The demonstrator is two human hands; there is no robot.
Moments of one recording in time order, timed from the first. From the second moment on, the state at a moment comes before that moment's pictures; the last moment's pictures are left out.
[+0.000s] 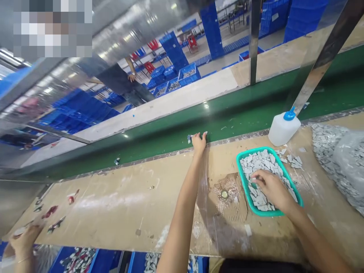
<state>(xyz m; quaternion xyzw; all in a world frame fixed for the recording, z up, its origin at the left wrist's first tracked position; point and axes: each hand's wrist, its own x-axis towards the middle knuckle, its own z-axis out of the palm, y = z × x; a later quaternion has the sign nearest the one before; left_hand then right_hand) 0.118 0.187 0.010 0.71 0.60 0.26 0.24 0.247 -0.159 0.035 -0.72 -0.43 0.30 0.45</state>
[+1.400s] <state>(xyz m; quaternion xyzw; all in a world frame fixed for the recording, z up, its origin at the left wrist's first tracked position) -0.001 0.010 0.033 0.34 0.25 0.36 0.84 0.147 -0.142 0.055 -0.76 -0.60 0.14 0.23</state>
